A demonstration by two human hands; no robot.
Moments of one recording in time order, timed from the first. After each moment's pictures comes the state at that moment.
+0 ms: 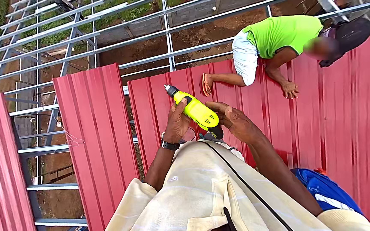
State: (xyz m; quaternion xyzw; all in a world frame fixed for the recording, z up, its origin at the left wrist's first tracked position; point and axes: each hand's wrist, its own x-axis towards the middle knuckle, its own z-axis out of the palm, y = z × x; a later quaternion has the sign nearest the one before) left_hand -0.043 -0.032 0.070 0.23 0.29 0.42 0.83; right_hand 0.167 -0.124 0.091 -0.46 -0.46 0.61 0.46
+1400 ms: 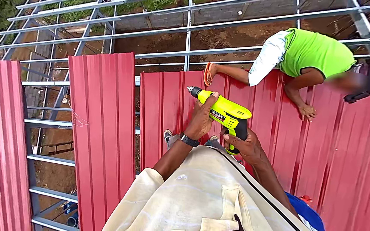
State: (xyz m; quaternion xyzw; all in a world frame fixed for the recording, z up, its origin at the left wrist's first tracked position) left_hand -0.005 -0.014 0.086 0.21 0.38 0.40 0.81; right_hand 0.146 -0.142 0.063 -0.51 -0.36 0.60 0.50
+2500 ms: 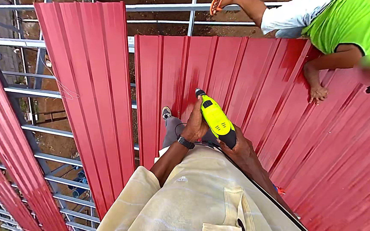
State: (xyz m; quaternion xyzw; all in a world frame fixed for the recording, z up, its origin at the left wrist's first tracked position) left_hand -0.048 -0.035 -0.009 0.00 0.40 0.35 0.85; right_hand 0.103 -0.149 0.050 -0.72 -0.54 0.41 0.15
